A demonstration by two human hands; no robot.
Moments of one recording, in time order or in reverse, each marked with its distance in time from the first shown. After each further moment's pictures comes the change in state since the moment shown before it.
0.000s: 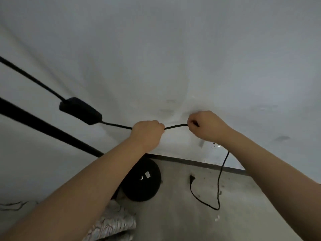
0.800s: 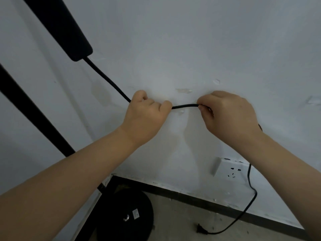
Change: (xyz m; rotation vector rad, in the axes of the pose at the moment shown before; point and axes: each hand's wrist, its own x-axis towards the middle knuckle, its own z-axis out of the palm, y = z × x) left_hand 0.028 -0.019 0.031 0.401 0.988 0.063; right_hand 0.019 0.013 0.032 -0.365 0.740 -0.322
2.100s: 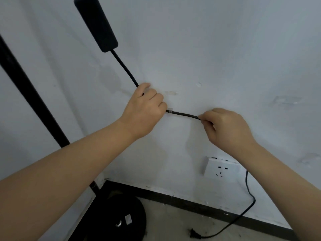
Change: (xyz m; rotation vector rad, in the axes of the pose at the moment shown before) left_hand 0.011 0.007 -0.014 0.098 0.014 0.110; right_hand -0.031 0.022 -0.004 0.040 -0.085 0.074
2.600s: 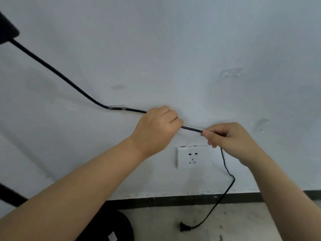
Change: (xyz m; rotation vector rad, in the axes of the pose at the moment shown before) left_hand 0.039 0.091 0.010 -0.501 0.191 0.098; right_hand -0.079 0.056 -0.007 0.692 -0.088 0.623
